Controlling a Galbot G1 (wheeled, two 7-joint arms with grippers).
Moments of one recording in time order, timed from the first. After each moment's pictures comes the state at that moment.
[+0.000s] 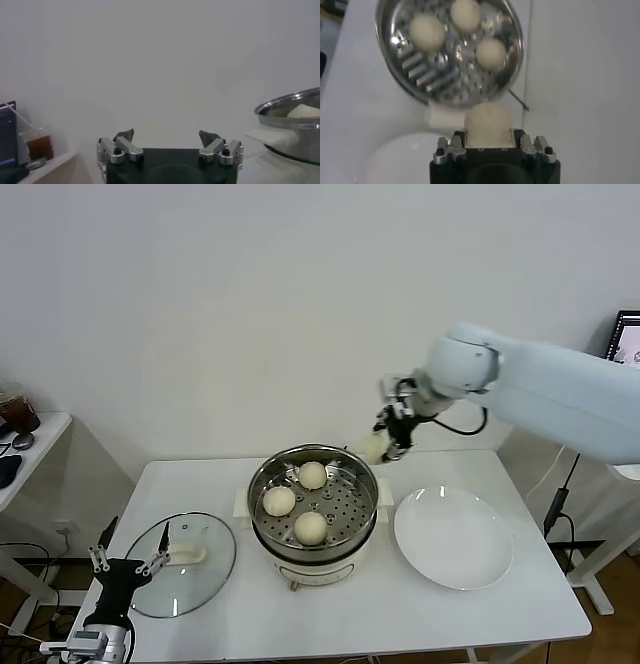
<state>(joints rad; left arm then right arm) 1.61 -1.26 -0.77 -1.94 -0.11 -0.24 0.00 0.70 0.89 -1.26 1.52 0.45 -0.53 -0.97</state>
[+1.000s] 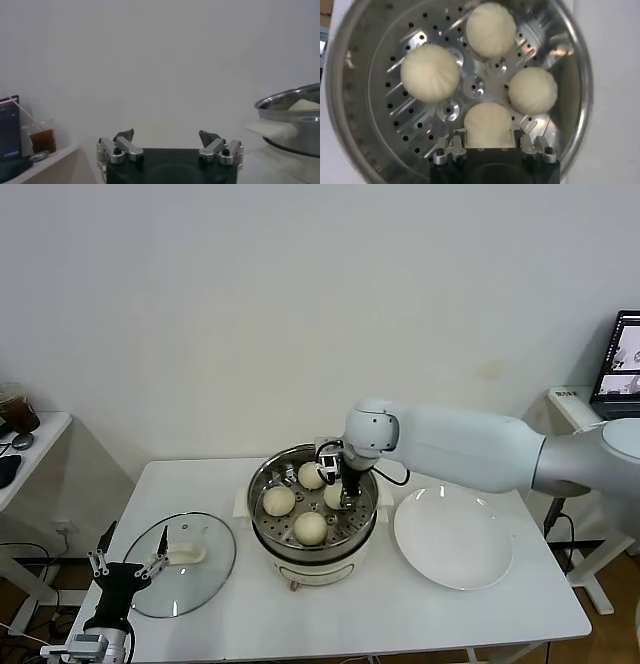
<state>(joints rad) 1.61 -1.27 -0.78 -1.93 -0.10 -0.25 0.00 0.47 1.14 -1.30 1.35 0.43 -0.68 -0.85</state>
